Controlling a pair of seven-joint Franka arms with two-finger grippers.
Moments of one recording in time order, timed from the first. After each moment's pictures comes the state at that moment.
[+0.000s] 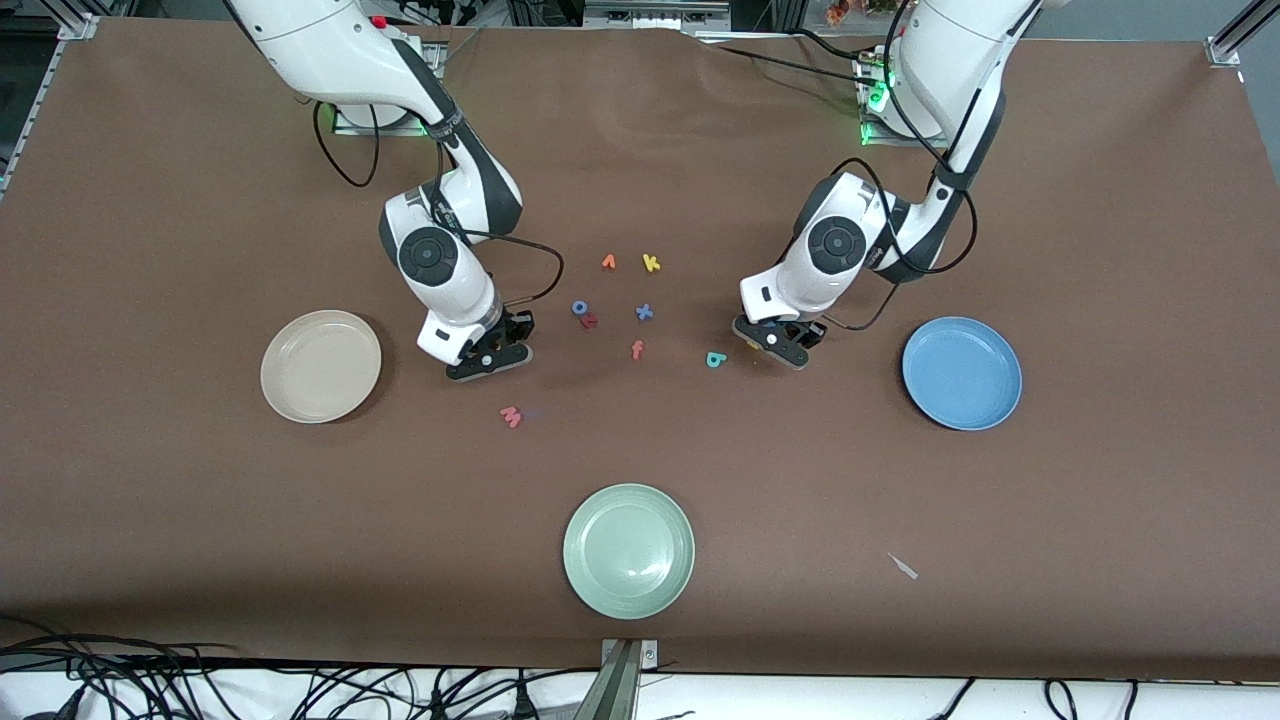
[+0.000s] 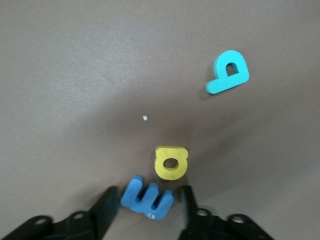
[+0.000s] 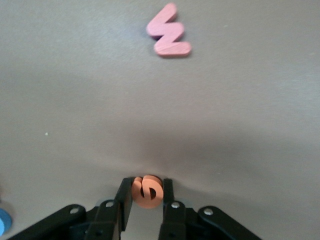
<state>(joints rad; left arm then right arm) -0.42 0.49 -0.12 -2.14 -0.04 2.59 0.05 0.49 0.51 0.01 -2.04 0.04 2.55 0.18</state>
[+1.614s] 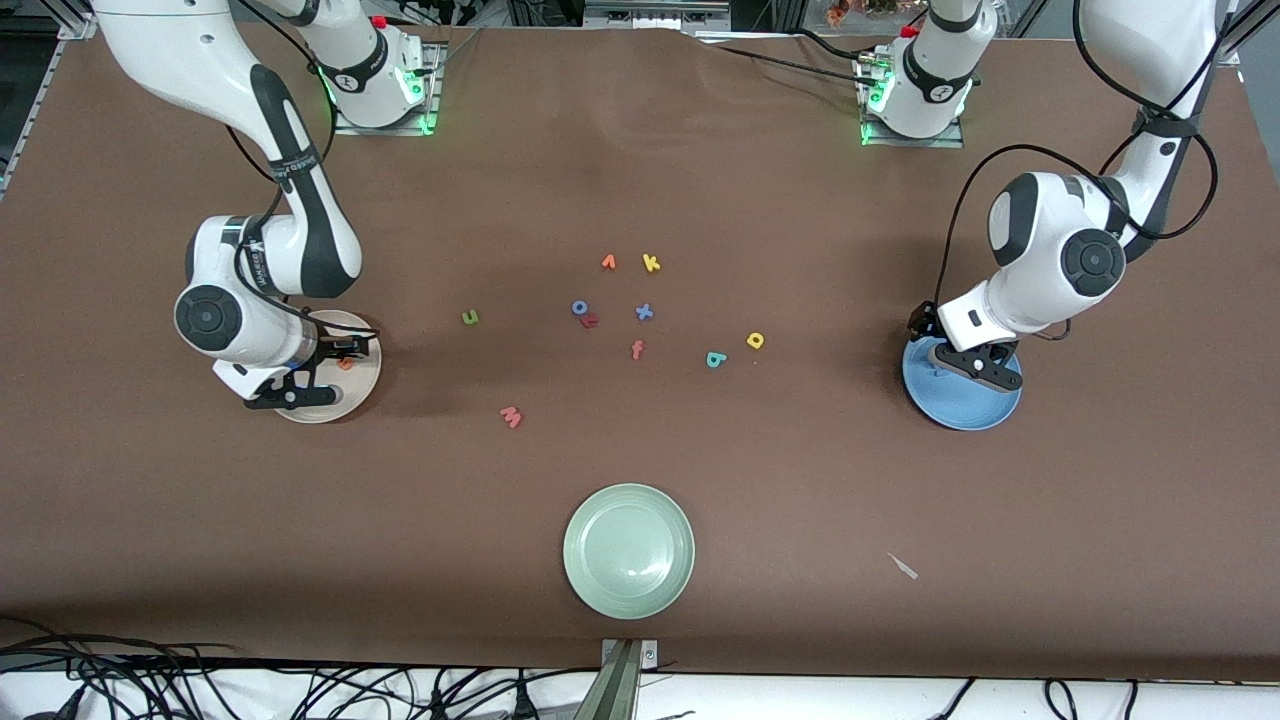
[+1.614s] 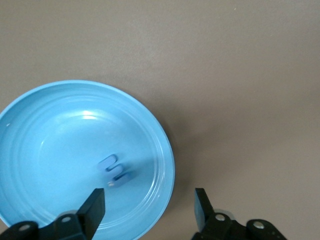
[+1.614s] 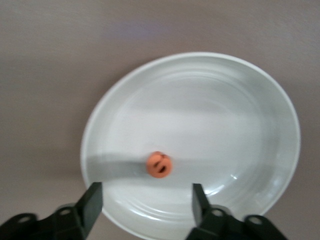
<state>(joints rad) 0.02 0.26 -0.11 -2.22 -0.04 2.39 0.34 0.35 0.45 -0.26 -2.00 0.05 2.24 -0.02</state>
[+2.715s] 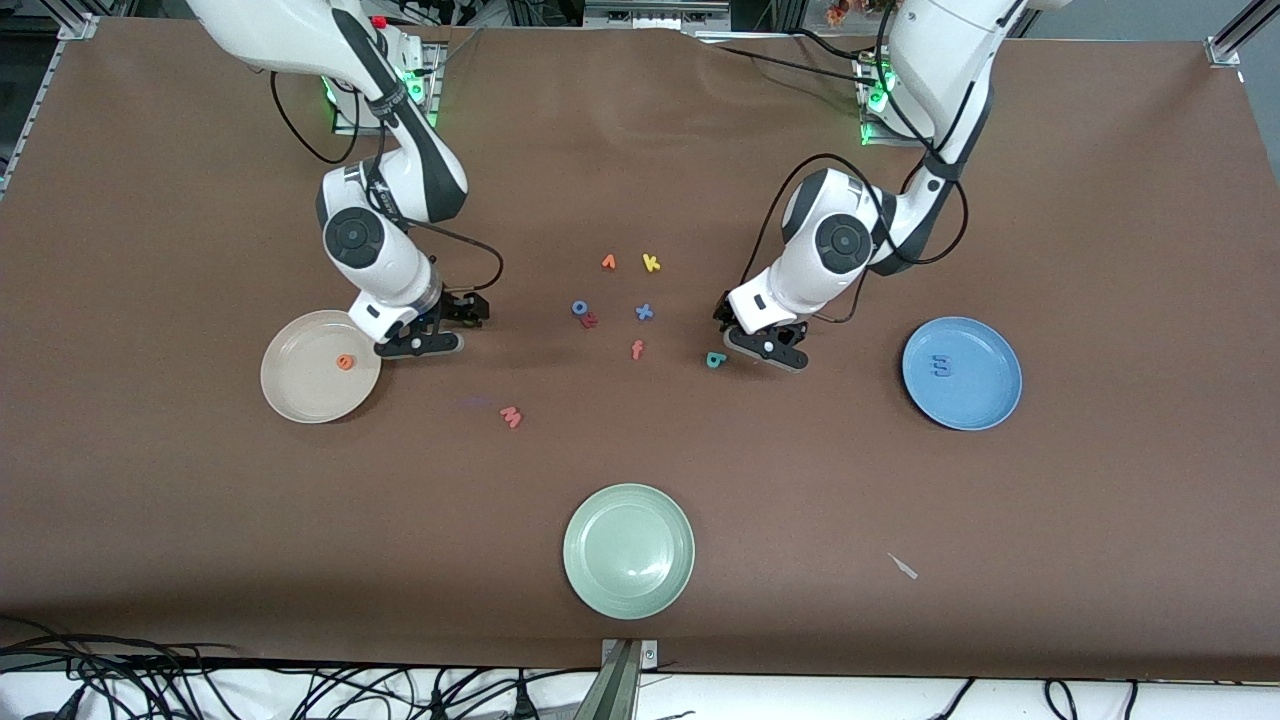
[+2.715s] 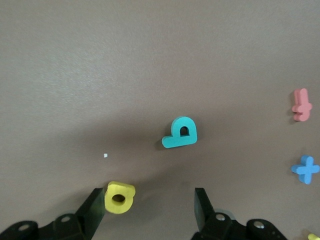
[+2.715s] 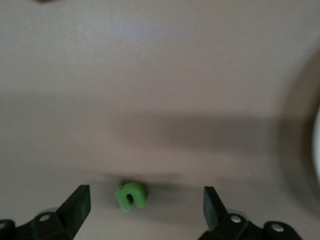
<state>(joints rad) -0.46 0.50 -0.12 -2.09 -0.30 2.64 -0.01 0.36 0.37 0.04 -2.26 0.05 2.57 0.24</state>
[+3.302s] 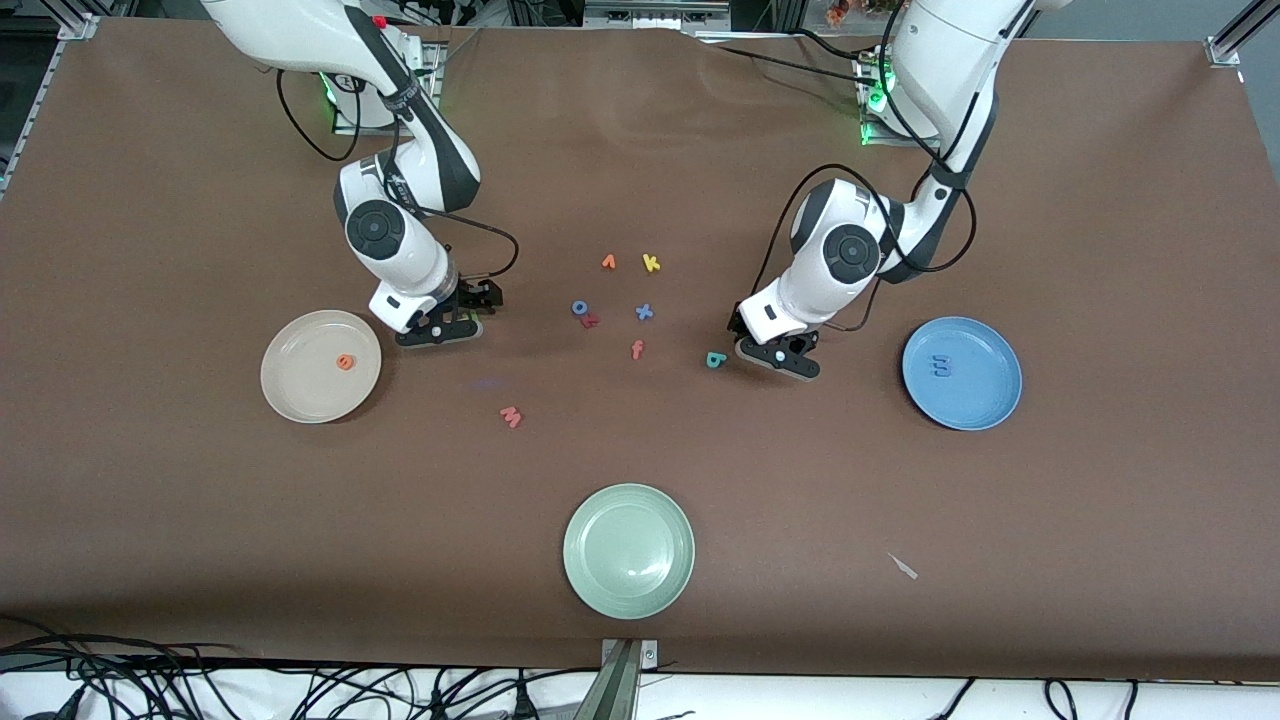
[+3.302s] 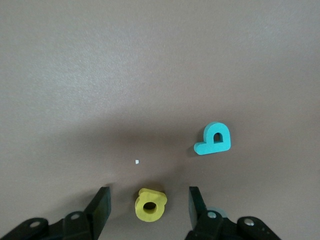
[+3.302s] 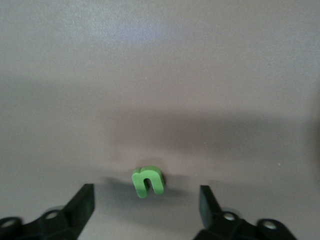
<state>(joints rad) -0.46 0.52 -0.08 -2.08 -0.28 2.64 0.00 0.36 0.38 0.08 -2.28 0.05 2.58 0.22</state>
